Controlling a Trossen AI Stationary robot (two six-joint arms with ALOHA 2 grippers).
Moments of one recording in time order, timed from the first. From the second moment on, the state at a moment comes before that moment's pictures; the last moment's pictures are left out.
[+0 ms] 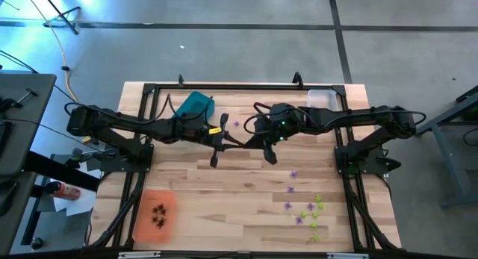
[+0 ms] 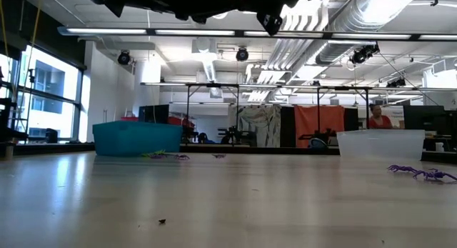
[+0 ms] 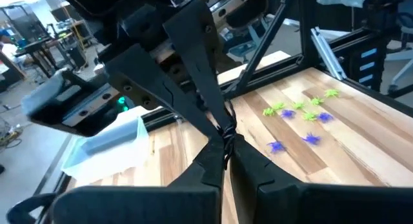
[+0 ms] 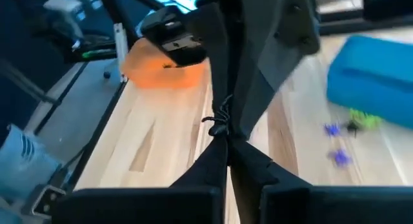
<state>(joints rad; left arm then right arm) 0.02 1.37 0.82 0.36 0.16 0.37 -0.06 1.45 1.18 -0.25 -0.28 0.10</state>
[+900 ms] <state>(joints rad) 0.09 1.19 0.82 -0.03 0.10 0.23 -0.03 1.13 0.87 -0.70 -0.11 0.39</state>
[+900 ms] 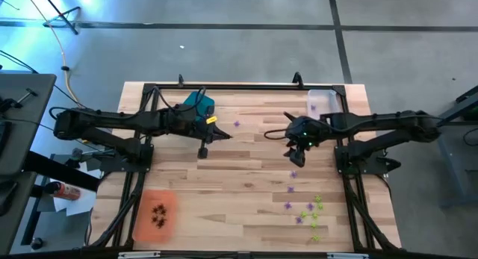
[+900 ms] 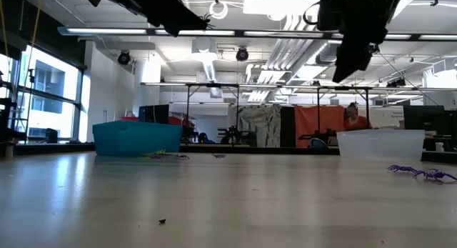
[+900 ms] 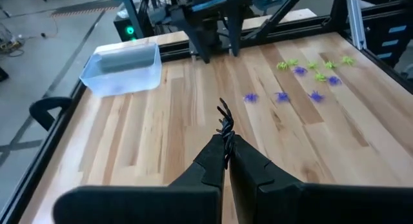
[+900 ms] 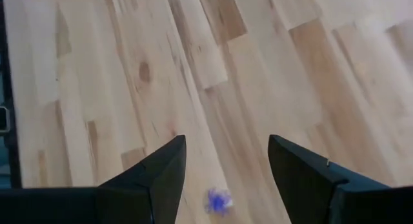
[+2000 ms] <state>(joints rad) -0.03 1.06 0.82 -0.41 0.26 0.02 -0.02 1.07 0.76 -0.53 0.13 0.20</state>
